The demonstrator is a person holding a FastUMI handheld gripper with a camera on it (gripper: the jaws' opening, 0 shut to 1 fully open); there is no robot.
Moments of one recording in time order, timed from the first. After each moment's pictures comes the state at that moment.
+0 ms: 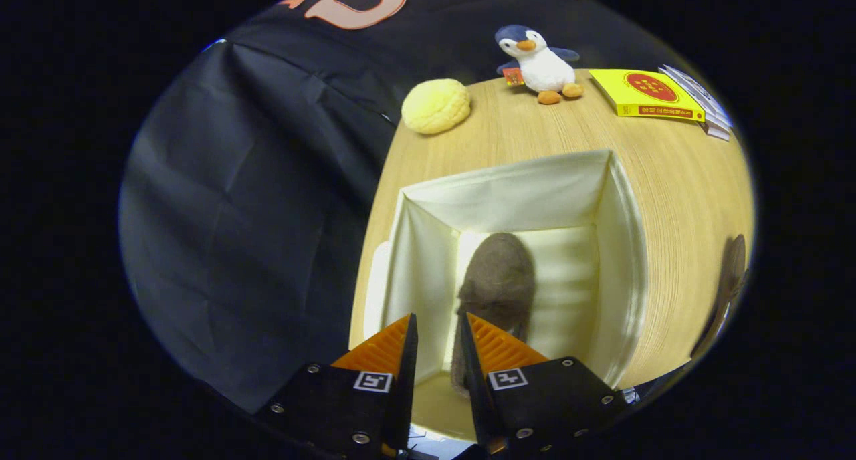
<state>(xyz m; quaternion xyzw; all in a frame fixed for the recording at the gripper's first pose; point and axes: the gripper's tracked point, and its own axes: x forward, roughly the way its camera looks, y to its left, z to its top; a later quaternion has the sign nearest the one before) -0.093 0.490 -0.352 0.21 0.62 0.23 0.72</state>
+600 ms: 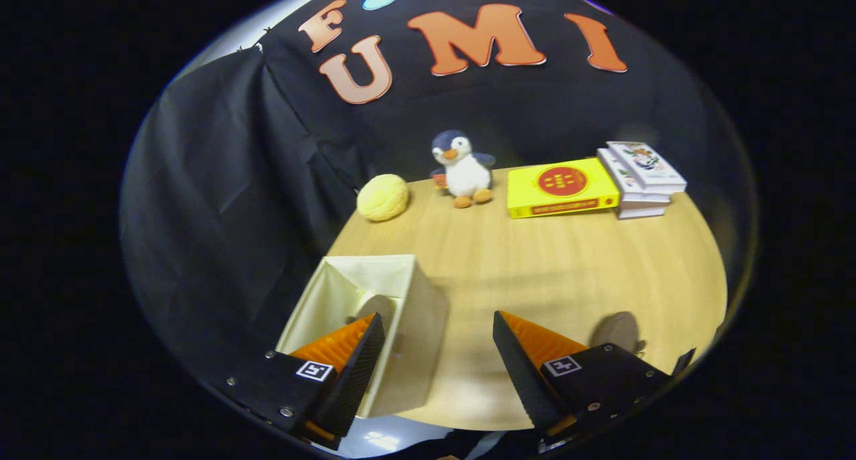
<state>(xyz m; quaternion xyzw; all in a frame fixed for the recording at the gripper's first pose) -0.060 0.228 -0.341 0.10 0.47 0.14 0.86</state>
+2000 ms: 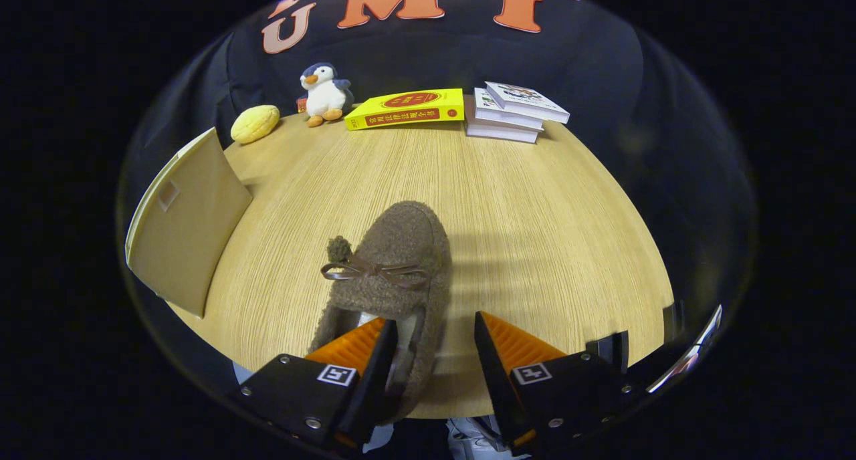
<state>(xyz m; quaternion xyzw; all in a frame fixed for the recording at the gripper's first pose) -0.152 0.031 -0.500 -0.02 0.54 0.04 0.84</state>
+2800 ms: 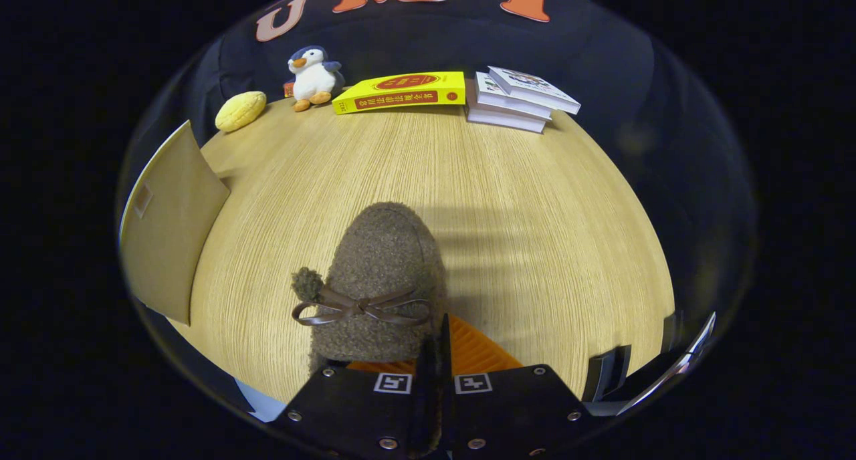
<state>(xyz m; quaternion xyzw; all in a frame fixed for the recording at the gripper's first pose) -0.138 0.031 -0.523 -0.03 0.58 0.02 0.81</state>
